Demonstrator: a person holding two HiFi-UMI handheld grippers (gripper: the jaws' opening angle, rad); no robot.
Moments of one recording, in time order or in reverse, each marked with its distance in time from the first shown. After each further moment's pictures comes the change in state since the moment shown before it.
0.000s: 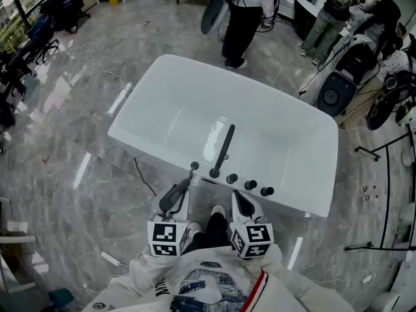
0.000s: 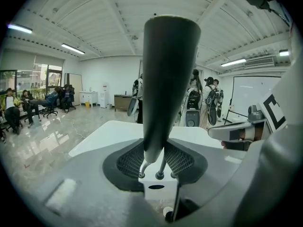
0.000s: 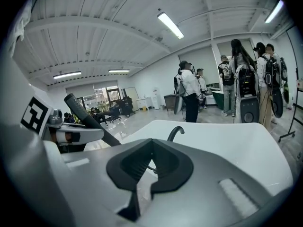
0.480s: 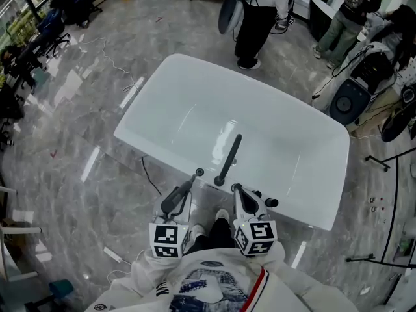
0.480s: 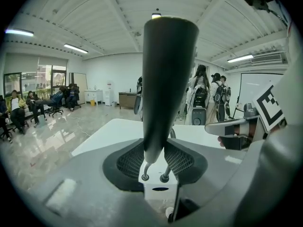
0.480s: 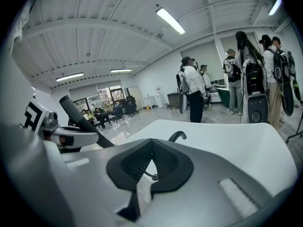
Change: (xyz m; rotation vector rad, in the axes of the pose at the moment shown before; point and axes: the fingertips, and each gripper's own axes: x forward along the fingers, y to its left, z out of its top) left arm 0.034 0.015 0.009 0.003 0.044 0.067; right arm 0.050 -0.026 0.023 0.008 0.023 0.056
